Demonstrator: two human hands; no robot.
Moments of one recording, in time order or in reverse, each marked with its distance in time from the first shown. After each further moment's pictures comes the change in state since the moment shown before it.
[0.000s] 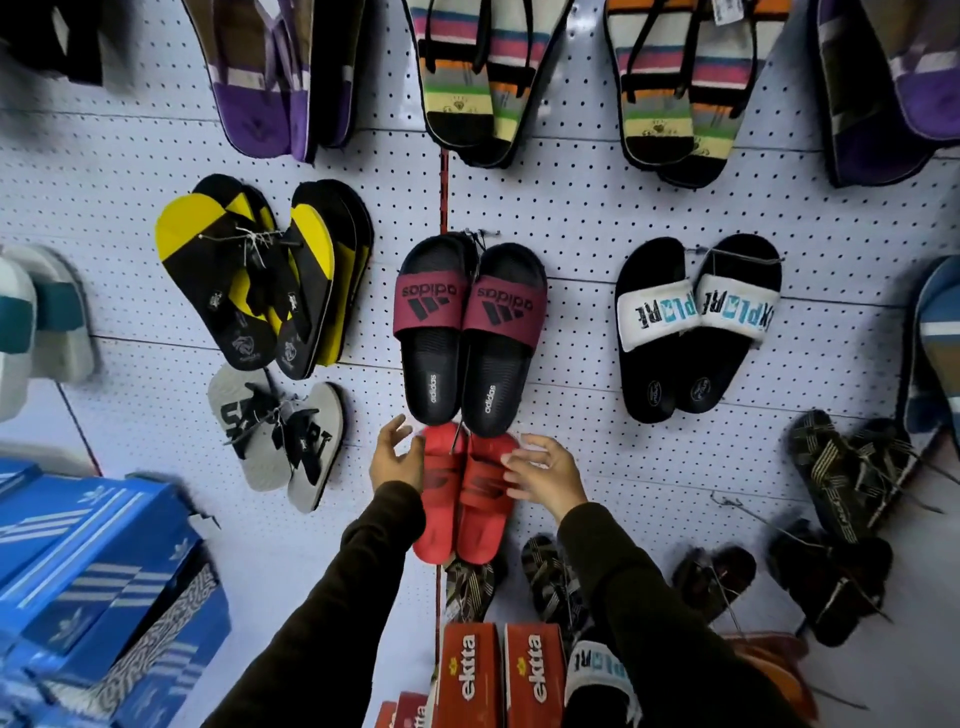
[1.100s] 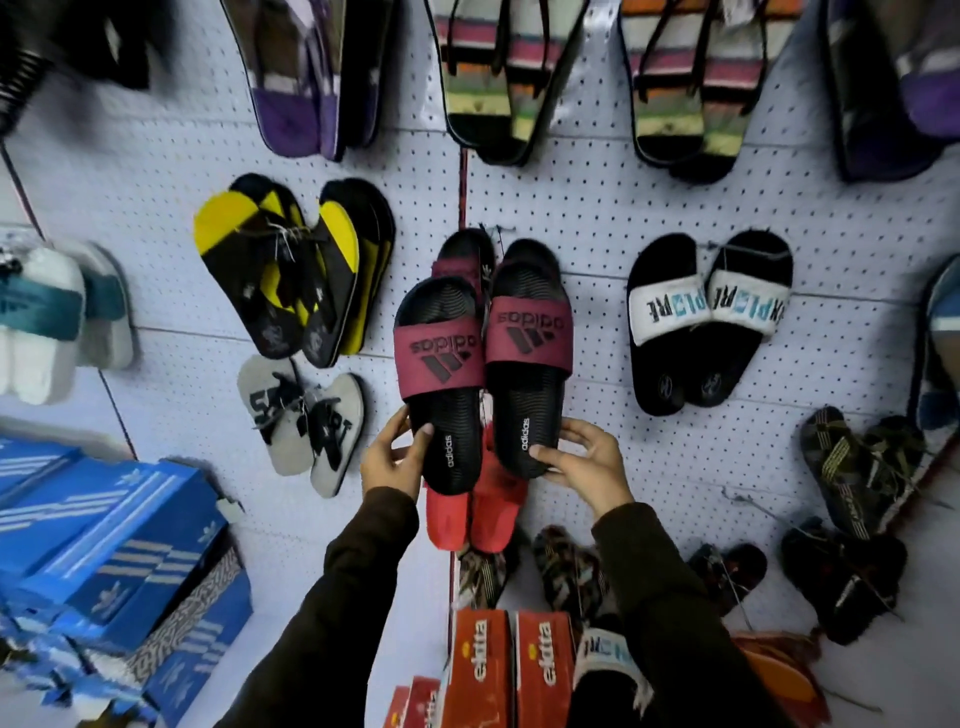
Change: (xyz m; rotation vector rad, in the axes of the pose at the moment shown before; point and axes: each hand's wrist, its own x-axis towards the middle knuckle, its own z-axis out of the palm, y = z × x) left_hand -0.042 0.014 -0.044 -0.036 -0.058 0.151; right_hand -0.054 -0.031 -0.014 0.057 0.050 -0.138
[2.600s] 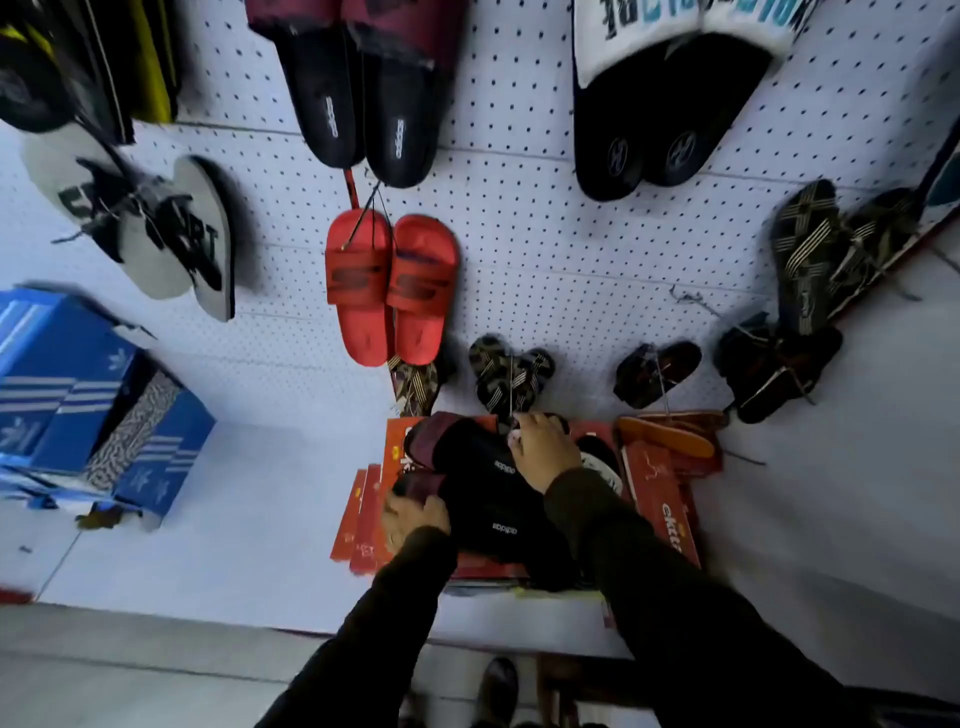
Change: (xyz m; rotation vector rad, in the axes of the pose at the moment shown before) left_hand -0.197 -0.181 0.084 0.563 0.041 -0.949; right_hand -0.026 0.204 -0.131 -1.421 -0.309 0.134
